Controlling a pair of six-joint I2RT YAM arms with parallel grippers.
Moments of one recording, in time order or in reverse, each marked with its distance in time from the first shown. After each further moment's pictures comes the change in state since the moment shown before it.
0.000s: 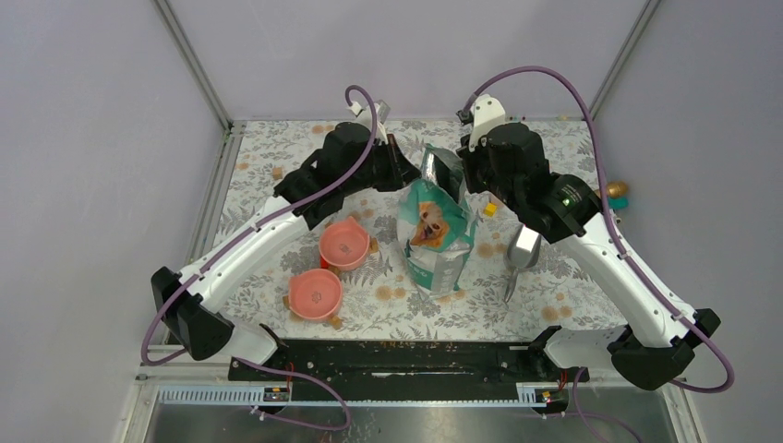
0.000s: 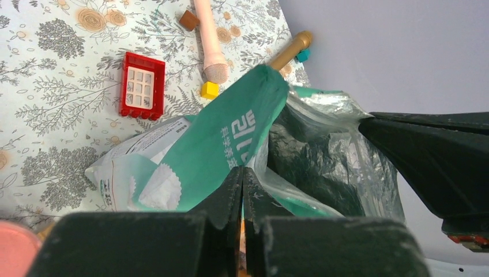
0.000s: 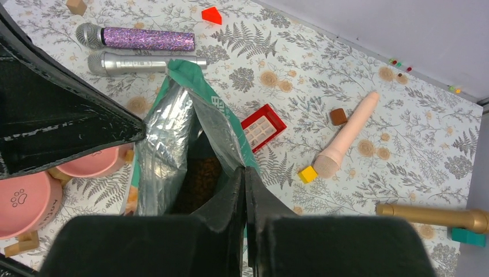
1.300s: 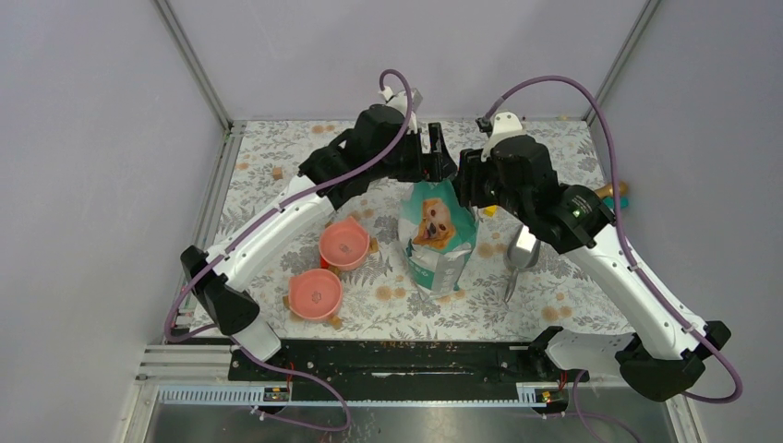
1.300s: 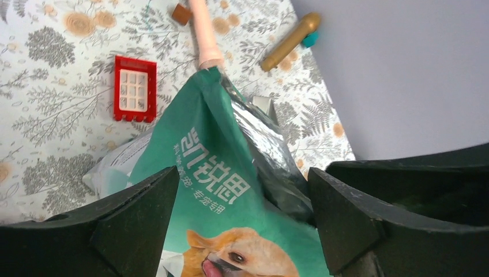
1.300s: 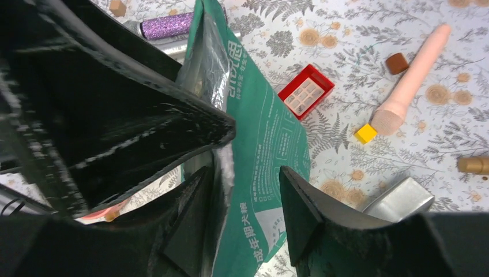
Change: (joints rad) left arm -0.068 0.179 0.322 -0.196 -0.034 0.062; right arm -0.001 -0.064 -0.060 -0.068 -0.058 0.283
